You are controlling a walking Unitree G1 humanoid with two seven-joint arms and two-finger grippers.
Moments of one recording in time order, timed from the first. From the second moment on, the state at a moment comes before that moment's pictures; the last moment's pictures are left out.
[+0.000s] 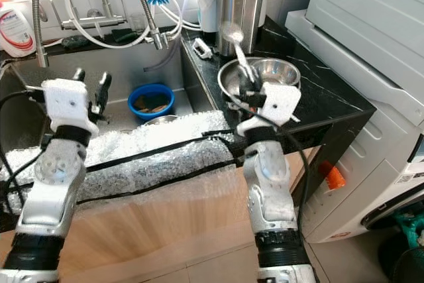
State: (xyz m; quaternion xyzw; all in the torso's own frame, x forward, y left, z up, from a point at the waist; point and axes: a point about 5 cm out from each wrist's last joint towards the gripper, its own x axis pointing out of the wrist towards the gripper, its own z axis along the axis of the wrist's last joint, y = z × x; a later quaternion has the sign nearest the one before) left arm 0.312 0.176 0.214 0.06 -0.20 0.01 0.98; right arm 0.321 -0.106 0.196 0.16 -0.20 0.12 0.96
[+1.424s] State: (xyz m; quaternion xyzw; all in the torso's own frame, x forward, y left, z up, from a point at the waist) left arm 0.290 0.139 0.205 -0.40 -0.07 -0.27 0.87; right arm 0.271 -0.078 0.155 0.44 -0.02 0.39 0.81
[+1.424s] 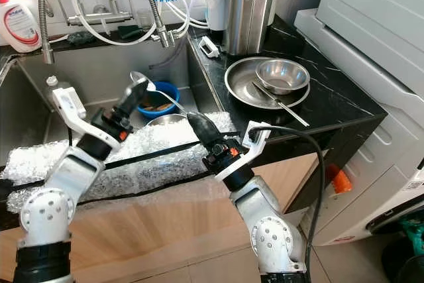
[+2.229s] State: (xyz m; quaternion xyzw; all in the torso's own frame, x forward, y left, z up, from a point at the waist) left arm 0.288 0.131 0.206 -0.39 -0.05 -0.29 0.87; right arm 0.269 -0.075 0.156 0.43 -0.02 0.40 0.81
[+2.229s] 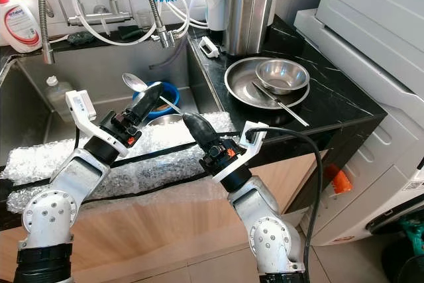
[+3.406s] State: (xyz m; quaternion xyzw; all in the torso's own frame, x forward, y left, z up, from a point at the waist) left arm 0.285 0.124 0.203 -0.39 -0.04 -0.31 0.87; right arm 0.269 -0.068 0.164 0.37 -0.05 0.42 0.83
